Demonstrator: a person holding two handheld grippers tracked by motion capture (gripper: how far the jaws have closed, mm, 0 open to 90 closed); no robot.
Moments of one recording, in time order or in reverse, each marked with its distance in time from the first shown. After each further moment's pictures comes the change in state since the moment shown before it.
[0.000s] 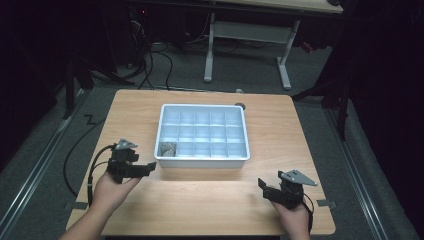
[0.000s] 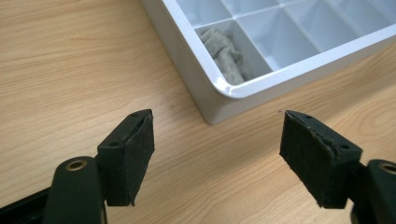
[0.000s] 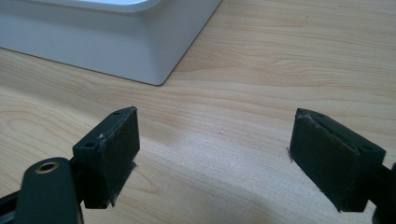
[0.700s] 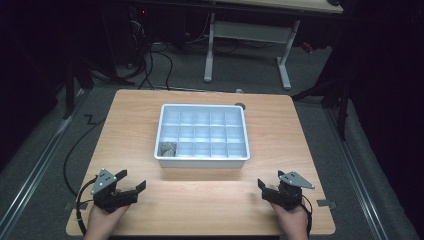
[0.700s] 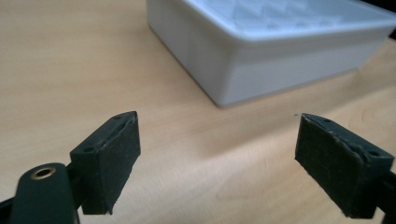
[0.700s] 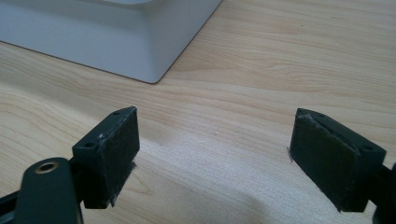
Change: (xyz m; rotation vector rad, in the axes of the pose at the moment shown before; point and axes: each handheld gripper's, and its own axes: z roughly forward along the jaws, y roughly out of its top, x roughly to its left) left arm 0.052 -0.062 -0.033 -0.244 -0.172 -0.029; right arm 0.003 -0.006 0.003 -0.026 -0.032 -0.053
